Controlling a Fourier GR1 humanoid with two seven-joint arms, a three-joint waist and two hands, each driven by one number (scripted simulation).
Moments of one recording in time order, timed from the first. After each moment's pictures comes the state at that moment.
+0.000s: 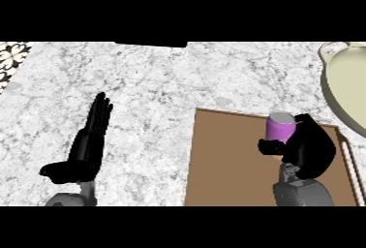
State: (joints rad) left arm -0.05 0.10 -0.14 -1.56 0.07 0.19 -0.15; right arm -0.15 -0.01 0.10 -1.64 1.38 -0.19 1.09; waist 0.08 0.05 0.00
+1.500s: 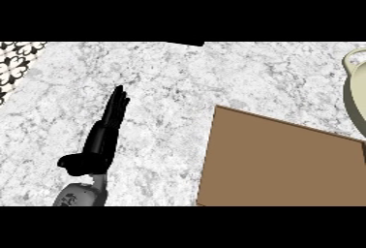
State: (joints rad) left arm -0.12 0.08 -0.20 -1.55 0.04 0.17 -0.12; right arm -1.03 -0.49 -0.42 -0.73 1.76 -0.06 1.15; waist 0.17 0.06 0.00
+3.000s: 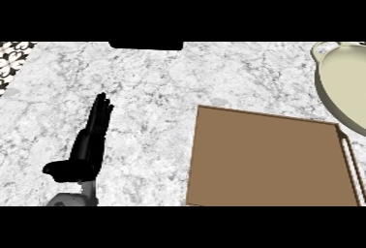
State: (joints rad) left arm -0.05 0.09 -0.13 -1.55 0.05 0.20 -0.14; right arm -0.94 -0.57 -0.84 -0.36 1.66 -0.33 1.11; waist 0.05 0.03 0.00
